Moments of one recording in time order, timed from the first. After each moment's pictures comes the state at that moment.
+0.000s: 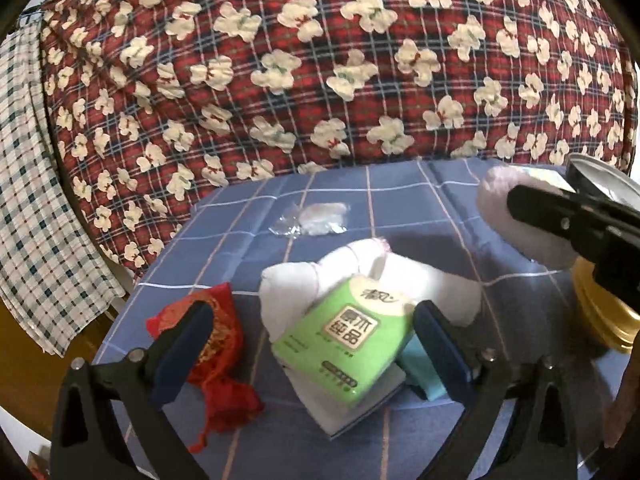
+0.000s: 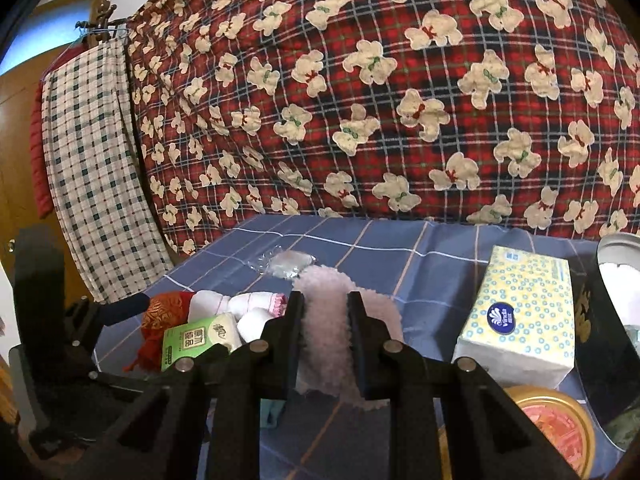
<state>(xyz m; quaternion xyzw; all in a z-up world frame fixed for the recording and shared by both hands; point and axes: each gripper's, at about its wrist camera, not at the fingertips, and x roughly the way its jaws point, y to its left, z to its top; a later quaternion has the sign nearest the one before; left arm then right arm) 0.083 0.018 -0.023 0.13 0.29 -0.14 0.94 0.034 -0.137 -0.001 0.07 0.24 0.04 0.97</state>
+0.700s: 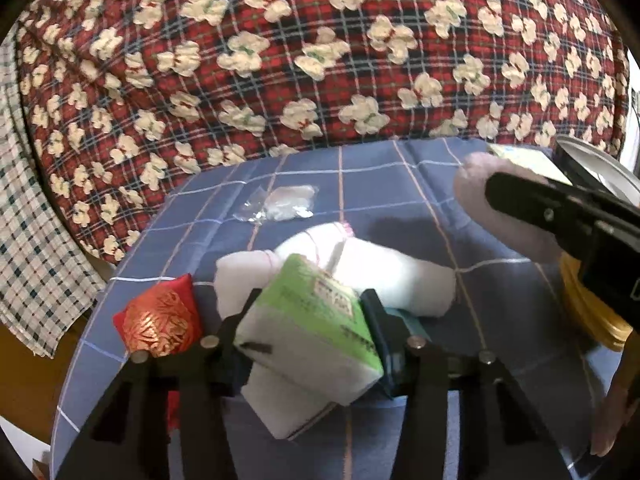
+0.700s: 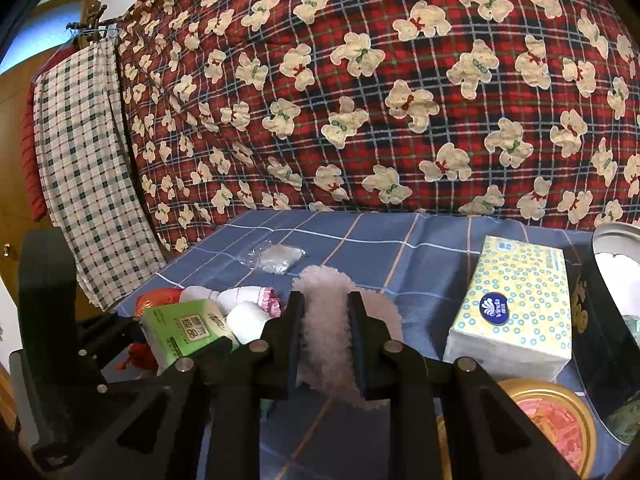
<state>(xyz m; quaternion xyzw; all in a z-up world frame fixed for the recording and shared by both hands) 0.085 -0.005 -0.031 0.14 0.32 -0.17 0.92 0.032 -0.141 -0.005 0.08 0.24 0.03 0.97</state>
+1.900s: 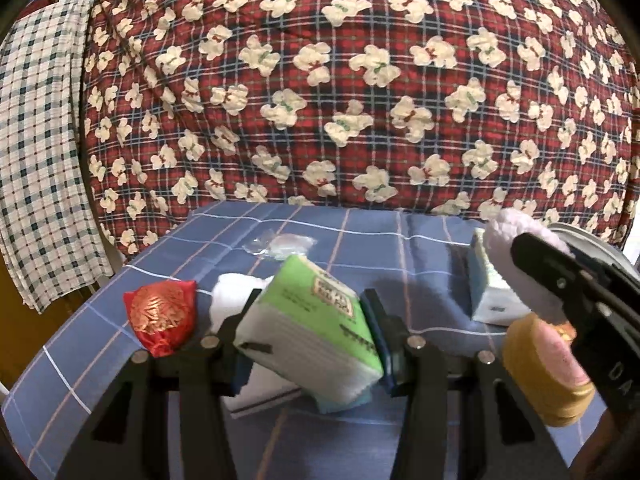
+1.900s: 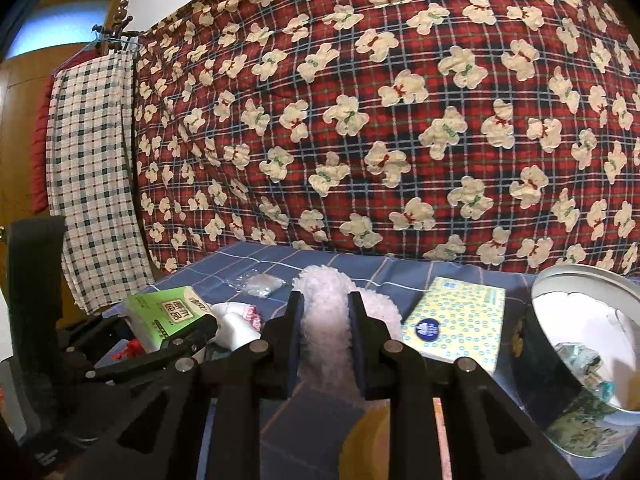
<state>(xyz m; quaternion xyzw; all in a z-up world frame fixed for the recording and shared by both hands) 0.038 -0.012 -0.007 0.03 0.24 -0.12 0.96 -0.025 -0.156 0.016 0.03 0.17 0.00 0.99</state>
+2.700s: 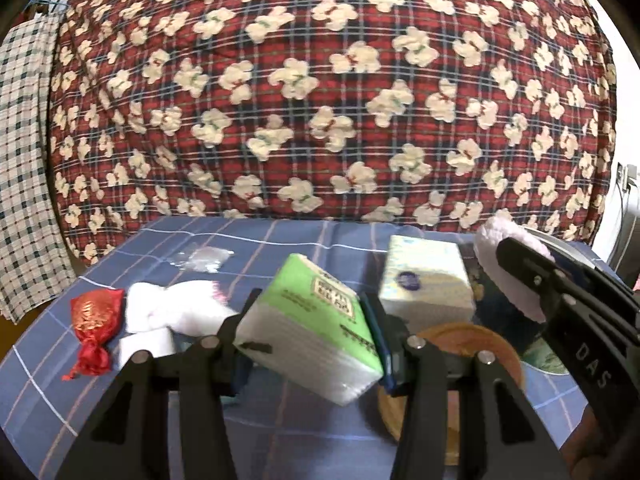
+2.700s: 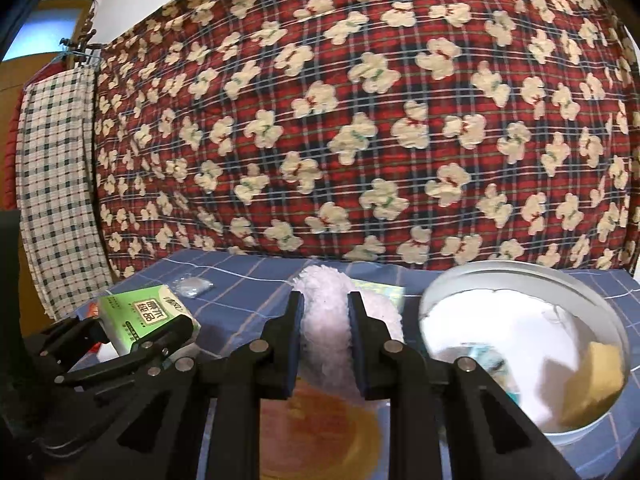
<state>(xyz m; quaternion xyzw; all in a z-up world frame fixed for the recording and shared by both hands) 0.003 -0.089 0.004 0.03 0.22 -0.18 0.96 -0.061 -0.239 0.022 0.04 0.16 -0.07 0.98</state>
